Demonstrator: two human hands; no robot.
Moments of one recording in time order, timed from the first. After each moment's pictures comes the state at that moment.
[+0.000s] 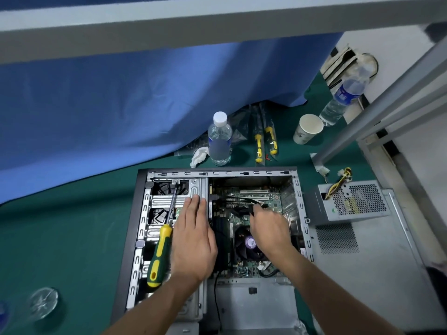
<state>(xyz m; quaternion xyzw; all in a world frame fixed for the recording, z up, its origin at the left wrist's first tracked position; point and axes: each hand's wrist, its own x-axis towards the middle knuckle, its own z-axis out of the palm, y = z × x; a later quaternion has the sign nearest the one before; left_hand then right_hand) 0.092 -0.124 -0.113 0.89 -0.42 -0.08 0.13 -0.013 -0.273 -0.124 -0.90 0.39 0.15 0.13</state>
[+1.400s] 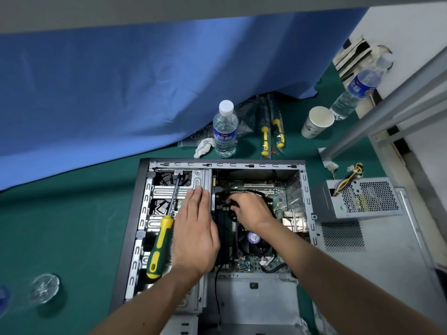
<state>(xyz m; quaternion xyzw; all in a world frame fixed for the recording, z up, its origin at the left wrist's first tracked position) 0.089 -0.127 -0.114 0.89 -0.42 -0.07 0.14 0.026 -0.284 -0.153 -0.89 0.32 0.14 0.29</state>
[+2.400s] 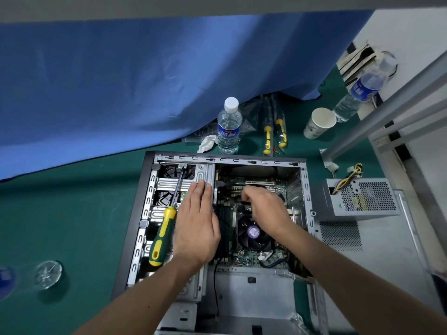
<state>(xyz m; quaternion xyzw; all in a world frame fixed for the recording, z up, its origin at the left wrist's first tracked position) 0.090 -0.123 -0.117 0.89 -0.42 -0.07 0.16 -0.007 -0.287 -0.129 -0.94 0.24 0.01 0.25</state>
